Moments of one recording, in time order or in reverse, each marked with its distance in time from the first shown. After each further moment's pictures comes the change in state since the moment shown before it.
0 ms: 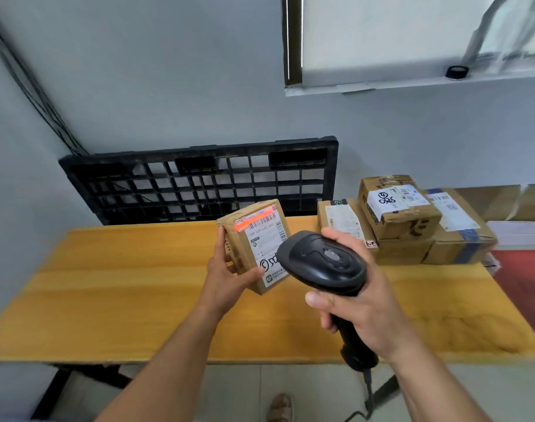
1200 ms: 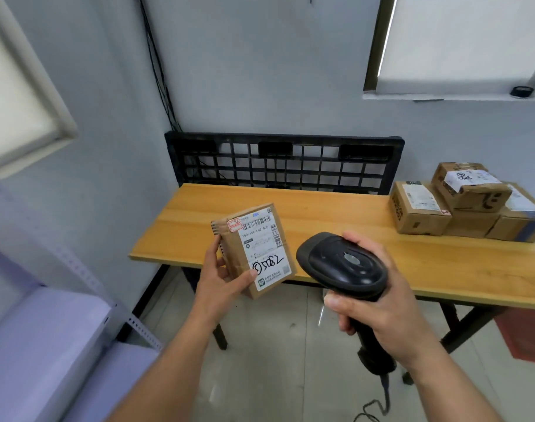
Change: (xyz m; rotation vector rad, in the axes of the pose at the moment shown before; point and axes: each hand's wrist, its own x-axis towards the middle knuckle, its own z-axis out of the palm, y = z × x) left_hand -0.231 -0.049 -0.234 -0.023 0.226 -0.034; right_hand -0.157 -0.019 0.233 -0.087 -0.032 -0.032
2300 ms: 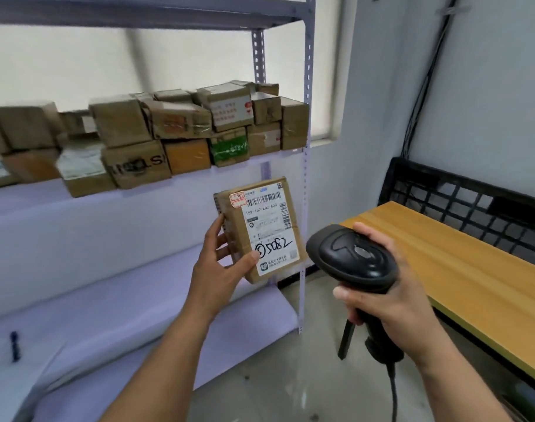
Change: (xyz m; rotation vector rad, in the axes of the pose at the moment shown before) left_hand -0.310 0.029 -0.187 0.112 0.874 0.085; right_hand -0.091 -0.051 0.171 0.193 -0.826 -0.188
